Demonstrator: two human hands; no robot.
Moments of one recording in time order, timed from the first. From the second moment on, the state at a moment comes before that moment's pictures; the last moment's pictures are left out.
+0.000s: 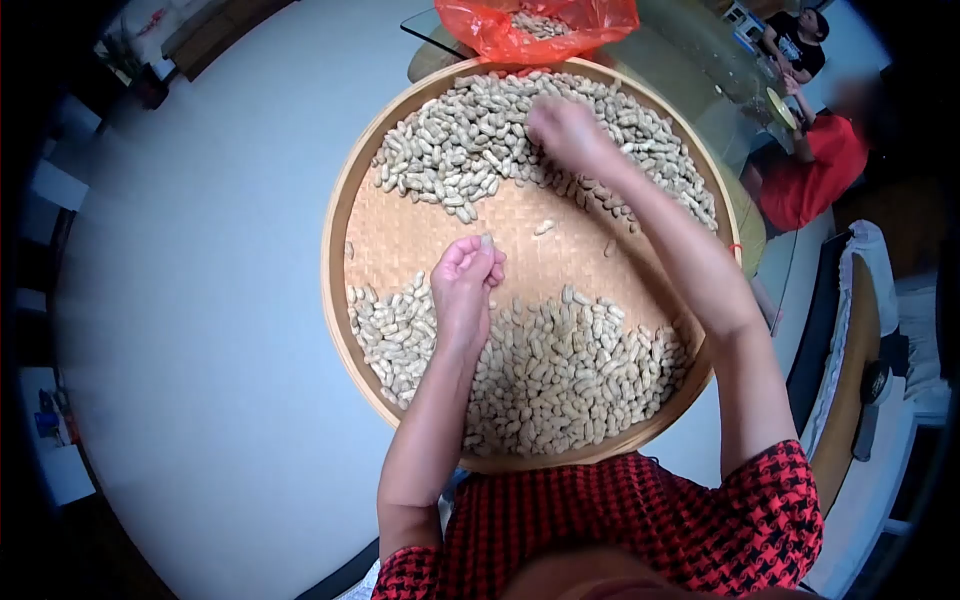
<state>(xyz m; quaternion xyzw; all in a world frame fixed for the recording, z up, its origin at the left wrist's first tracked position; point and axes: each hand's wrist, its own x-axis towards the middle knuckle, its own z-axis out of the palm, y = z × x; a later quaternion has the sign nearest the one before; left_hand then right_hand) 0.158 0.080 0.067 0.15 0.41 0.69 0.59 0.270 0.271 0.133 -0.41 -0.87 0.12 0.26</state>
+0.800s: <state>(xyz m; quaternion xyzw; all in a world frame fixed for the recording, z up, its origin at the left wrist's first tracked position) 0.180 0.073 0.076 0.37 0.49 0.67 0.41 0.298 0.144 0.116 -0.36 -0.60 0.65 0.29</state>
